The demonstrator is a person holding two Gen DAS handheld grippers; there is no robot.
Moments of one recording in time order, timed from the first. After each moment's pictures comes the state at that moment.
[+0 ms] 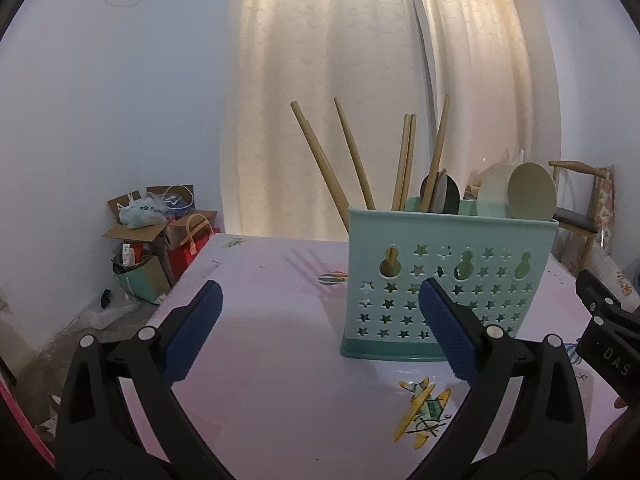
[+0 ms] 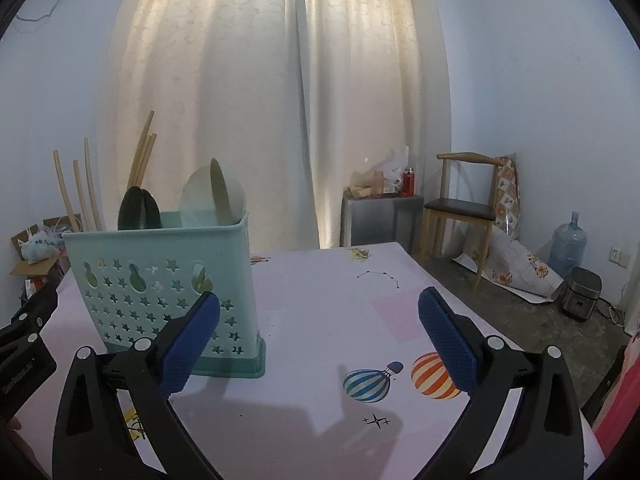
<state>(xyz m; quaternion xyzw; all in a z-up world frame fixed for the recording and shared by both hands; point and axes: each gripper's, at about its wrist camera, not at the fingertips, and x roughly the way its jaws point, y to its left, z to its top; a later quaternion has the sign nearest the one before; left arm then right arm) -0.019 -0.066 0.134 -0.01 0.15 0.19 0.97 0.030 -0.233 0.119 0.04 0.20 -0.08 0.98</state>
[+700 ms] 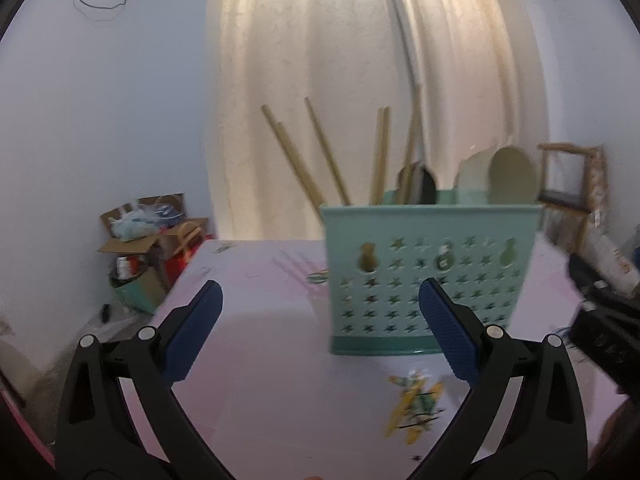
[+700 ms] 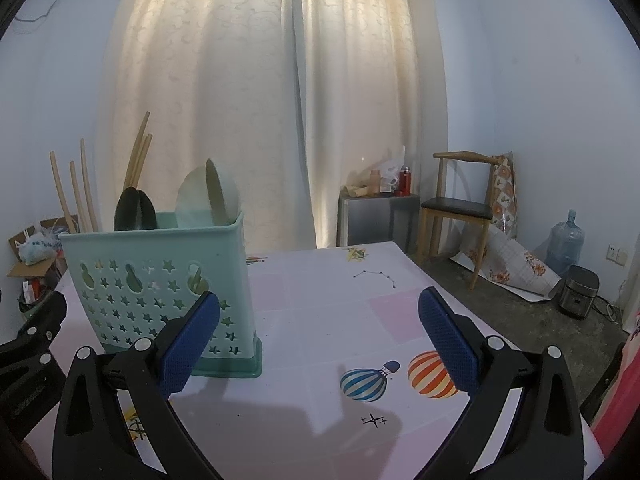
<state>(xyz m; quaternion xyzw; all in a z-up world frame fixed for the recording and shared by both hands) -0.009 -0.079 0.133 0.03 0.16 0.18 0.97 0.026 -0.241 0.123 0.05 0.20 -0.08 0.98</state>
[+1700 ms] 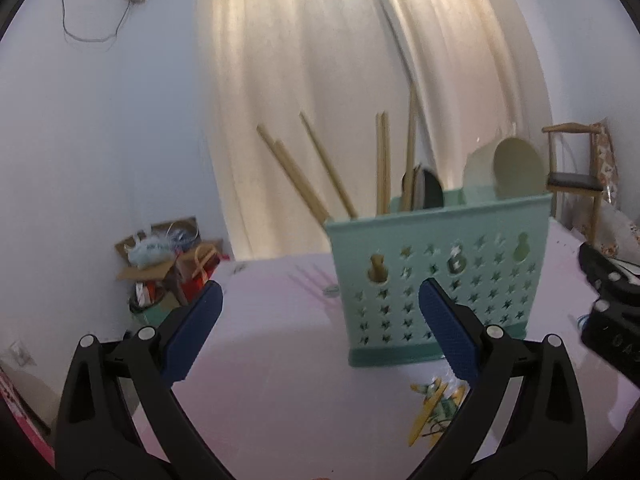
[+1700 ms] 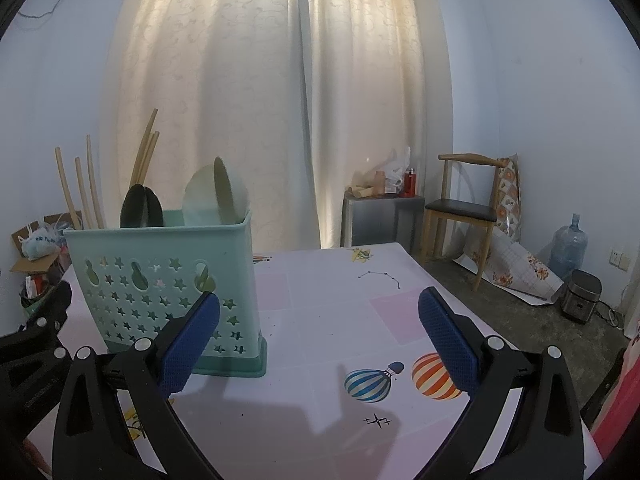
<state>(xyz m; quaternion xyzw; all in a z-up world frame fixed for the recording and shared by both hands) -0.009 -0.089 0.135 0.08 0.14 0.18 0.97 0.024 -0.250 0.125 0.04 0.20 -0.07 0.98</state>
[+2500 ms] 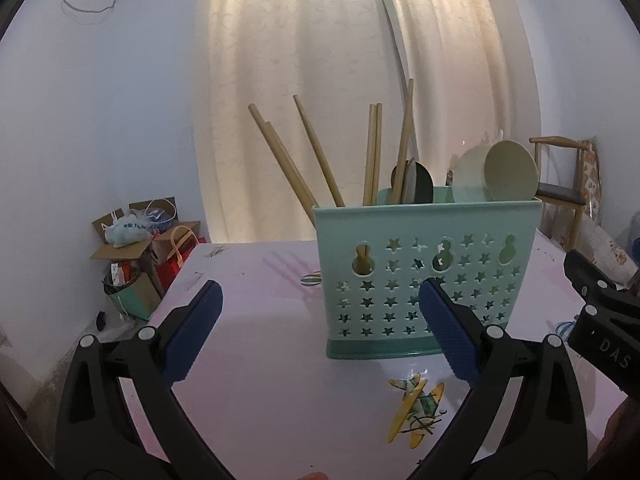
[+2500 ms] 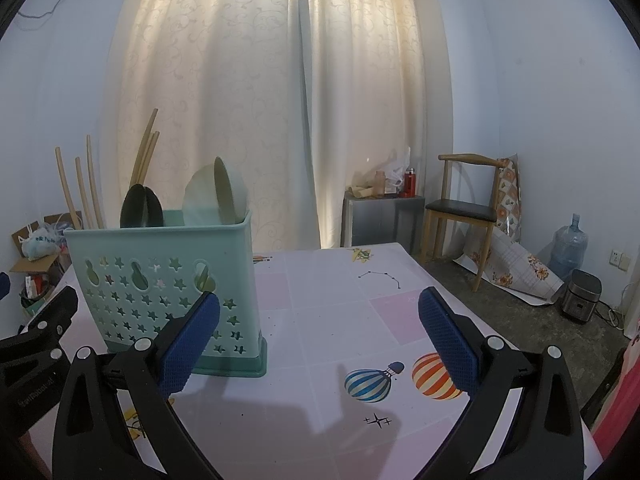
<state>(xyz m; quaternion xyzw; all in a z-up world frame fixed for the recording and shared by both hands) -0.003 -0.075 0.135 0.04 0.16 0.15 0.97 0.024 -0.247 0.124 0.04 0.20 -0.07 0.98</state>
